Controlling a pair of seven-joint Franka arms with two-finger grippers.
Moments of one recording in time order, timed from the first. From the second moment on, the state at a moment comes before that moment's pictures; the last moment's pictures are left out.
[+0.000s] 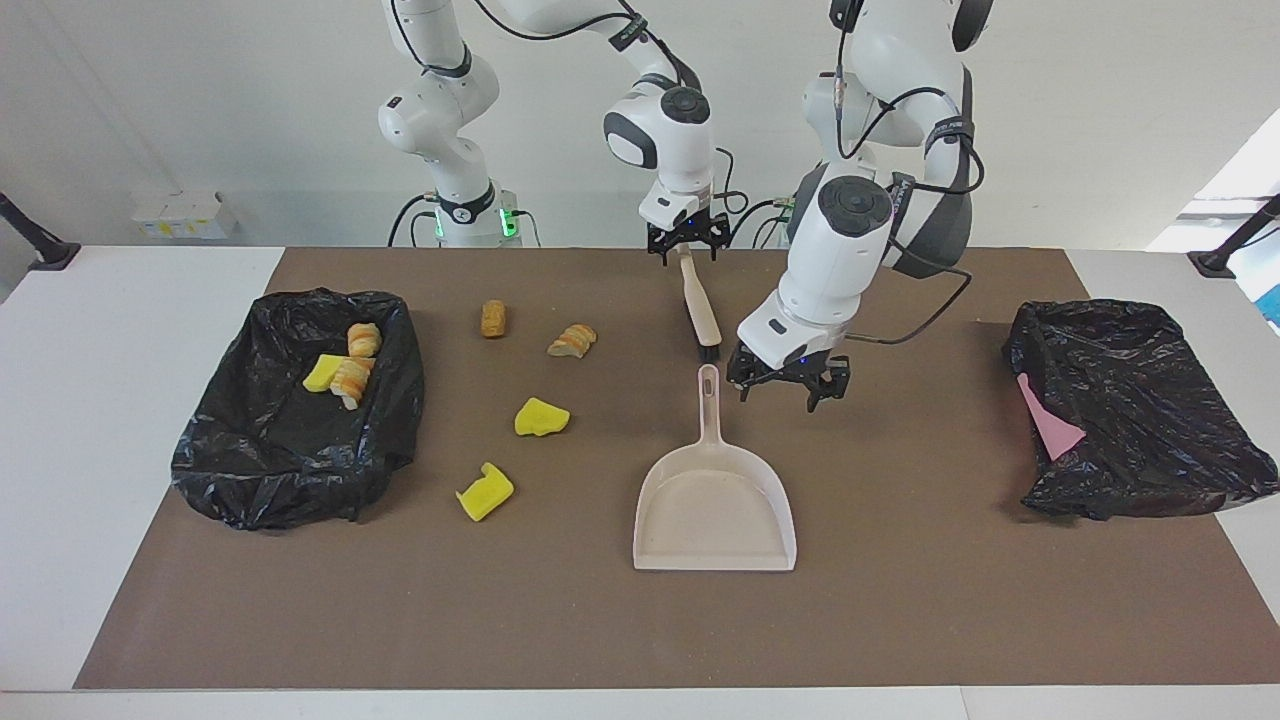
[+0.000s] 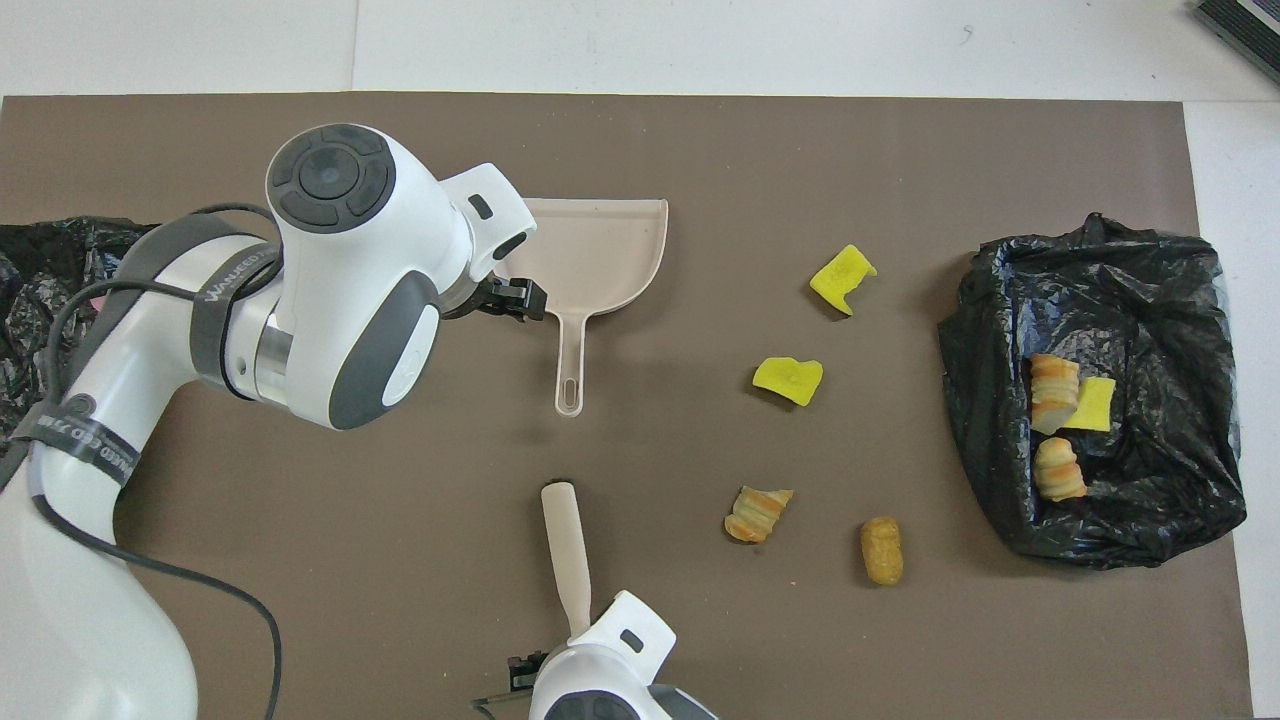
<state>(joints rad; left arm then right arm) -0.46 0.32 -0.02 -1.61 -0.03 2.02 -0.24 0.92 0.04 0.10 -2.30 0.17 2.37 0.85</state>
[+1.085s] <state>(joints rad) -0.59 0.41 -0.02 -1.69 -0.04 2.12 -0.38 0.88 -0.08 0.08 -2.31 0.15 2.21 0.81</state>
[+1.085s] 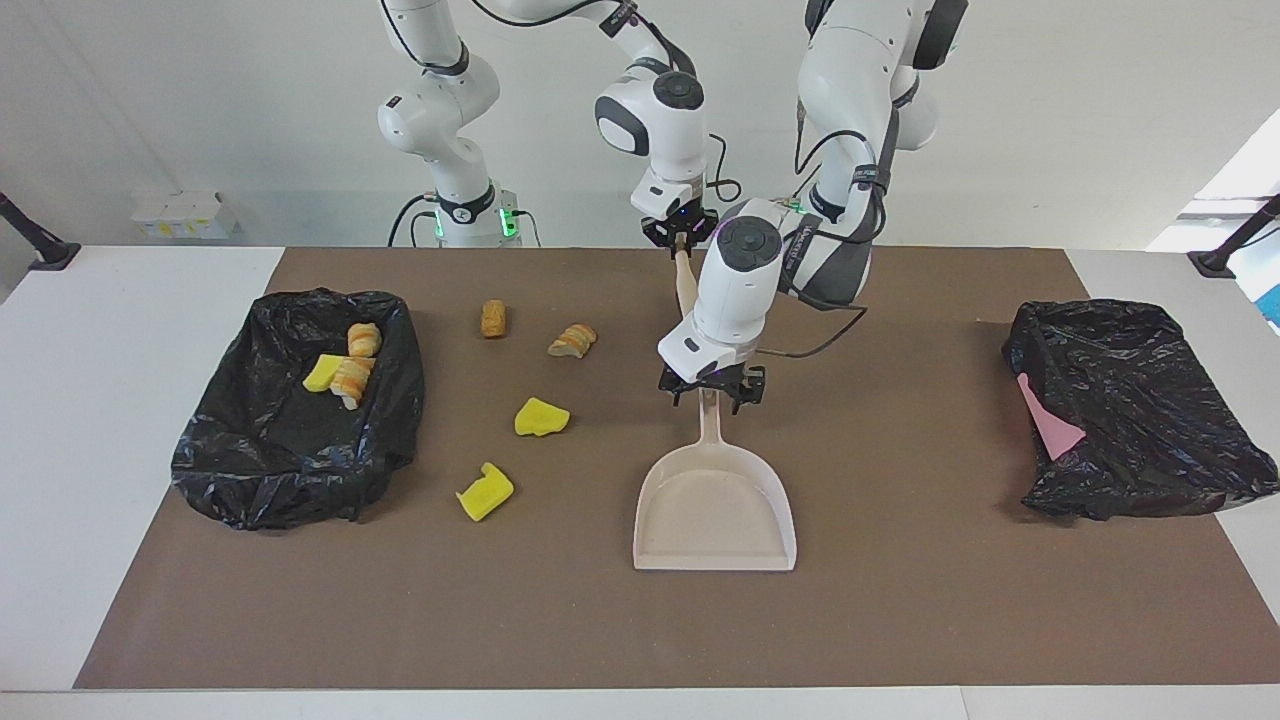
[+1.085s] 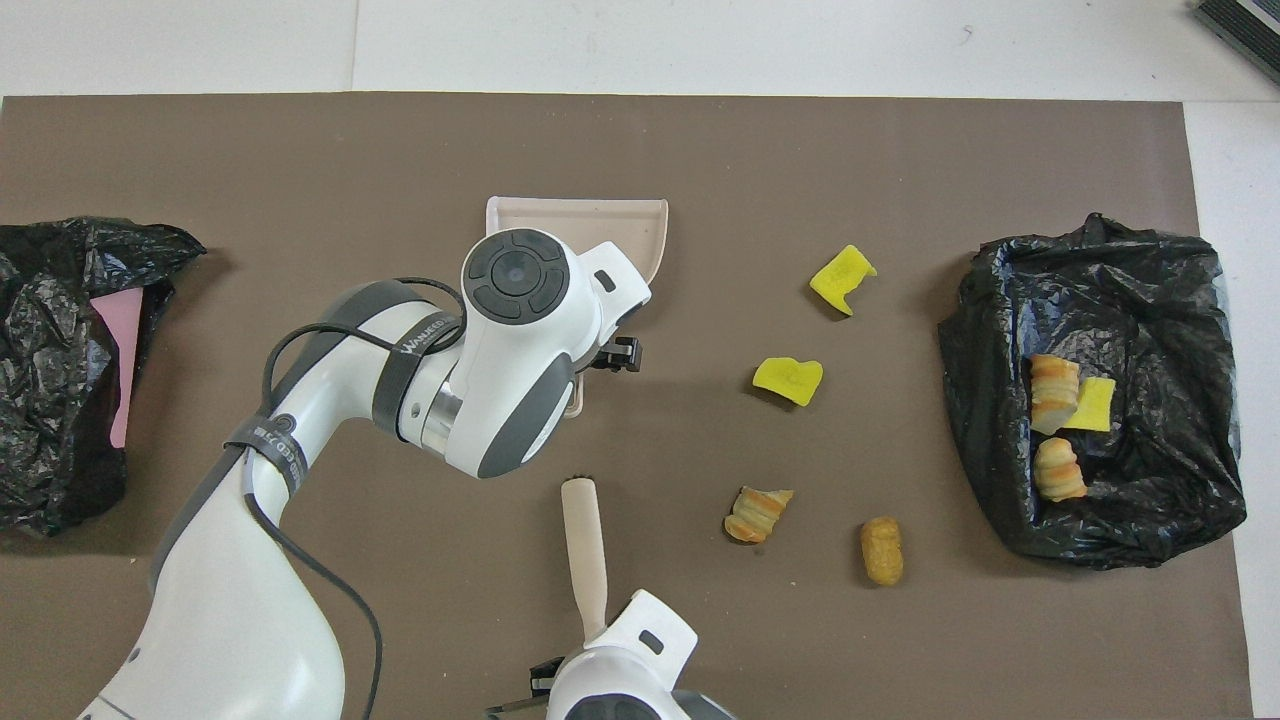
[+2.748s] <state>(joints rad) -0.34 0.21 0.03 -1.69 -0.01 1.91 0.22 0.50 -0.37 0.08 -2.60 -0.08 1.71 1.10</state>
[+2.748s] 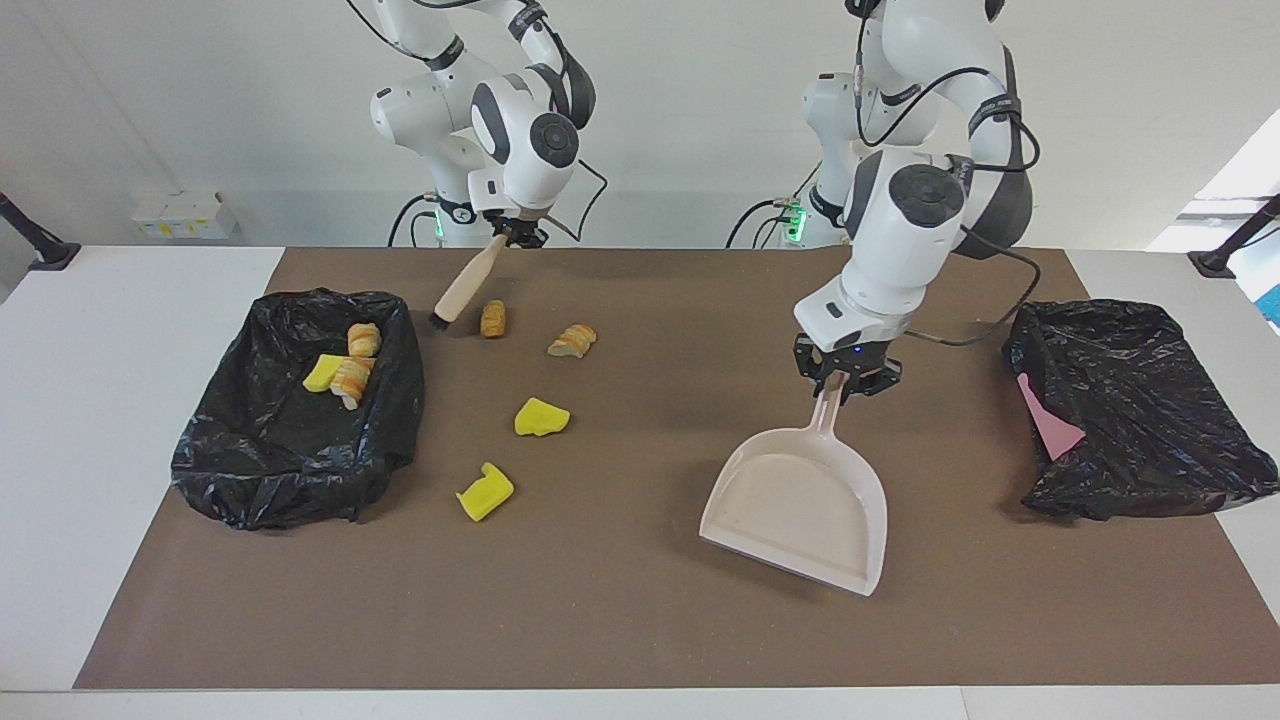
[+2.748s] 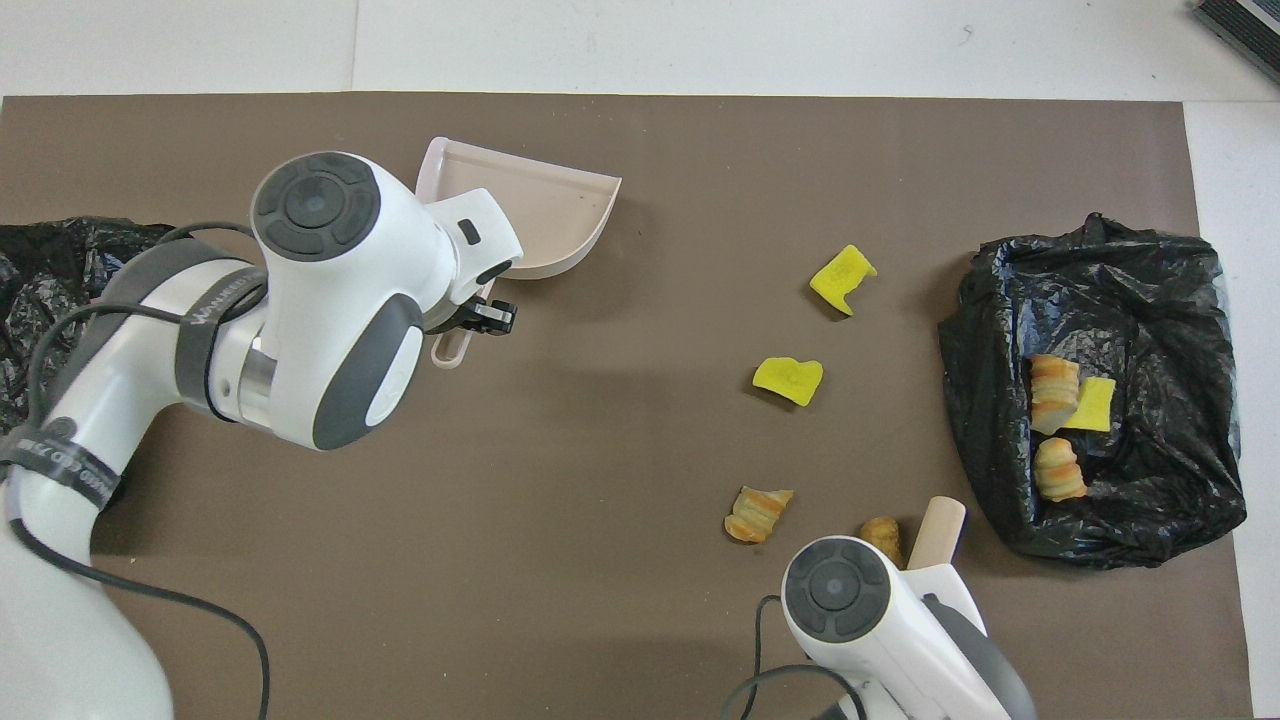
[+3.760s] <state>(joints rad) -0.26 0.10 0.02 -1.94 0.00 2.01 1.03 0.52 -0.11 0.09 -2.37 0.12 2.01 1.10</state>
